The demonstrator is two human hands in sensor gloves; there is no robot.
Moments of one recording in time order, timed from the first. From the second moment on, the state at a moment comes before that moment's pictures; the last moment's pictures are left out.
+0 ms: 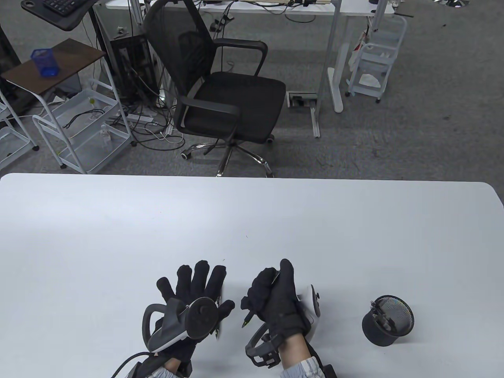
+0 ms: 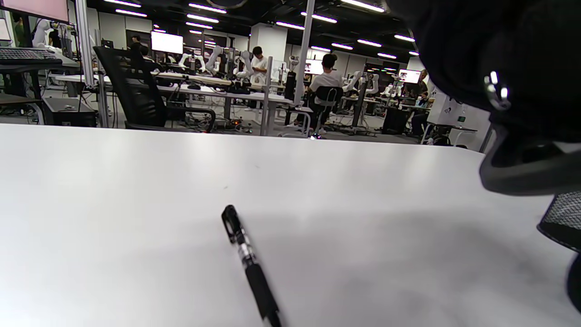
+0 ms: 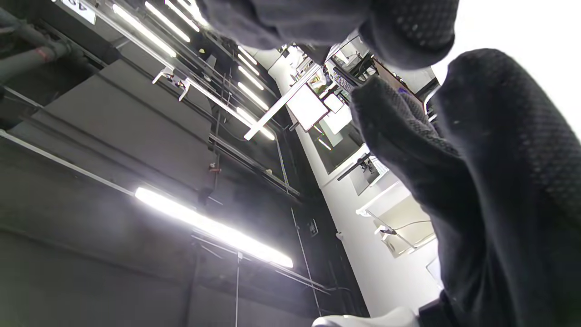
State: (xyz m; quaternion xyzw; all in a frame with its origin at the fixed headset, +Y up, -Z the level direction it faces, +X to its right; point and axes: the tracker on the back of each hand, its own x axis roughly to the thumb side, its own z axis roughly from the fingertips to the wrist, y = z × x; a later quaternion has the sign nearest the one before) left_hand -0.150 -0.682 -0.234 -0.04 -0.14 0.06 0.99; right_hand 0.052 -0.762 -0.275 0.09 0.17 0.35 0.92
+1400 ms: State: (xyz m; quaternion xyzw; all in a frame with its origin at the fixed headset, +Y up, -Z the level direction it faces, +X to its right) left_hand -0.150 -0.681 -0.234 -0.04 -0.14 0.06 0.99; right_hand 0.062 -0.742 -0.285 0.14 0.08 0.51 0.84
